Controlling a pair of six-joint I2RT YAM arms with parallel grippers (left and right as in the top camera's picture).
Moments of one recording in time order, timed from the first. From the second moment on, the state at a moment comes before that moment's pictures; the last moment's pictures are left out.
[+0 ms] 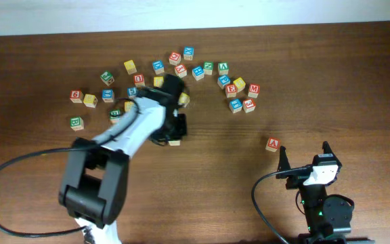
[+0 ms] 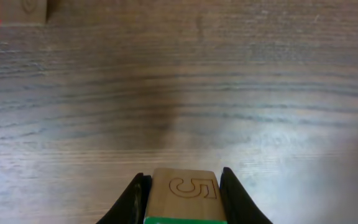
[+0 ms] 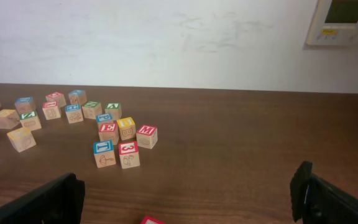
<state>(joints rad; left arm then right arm) -0.44 1.97 1.40 -0.90 0.03 -0.48 0.01 0.01 0.01 -0.08 -0.02 0.00</state>
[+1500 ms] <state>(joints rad) -0.31 2.02 1.97 -1.19 -0.05 -0.46 0.01 0.01 0.01 -0.08 -0.02 0.00</state>
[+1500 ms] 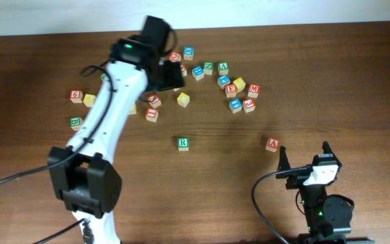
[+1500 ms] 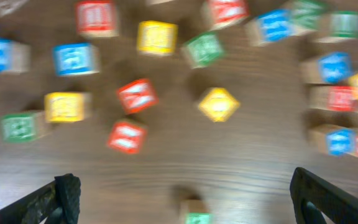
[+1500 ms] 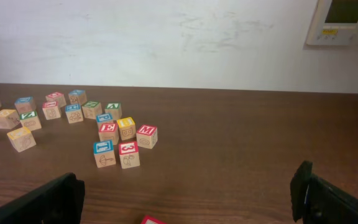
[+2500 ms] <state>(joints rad) 0.25 2.02 1.97 -1.45 -0.04 -0.43 0.01 0.01 0.01 -0.08 -0.02 0.00</state>
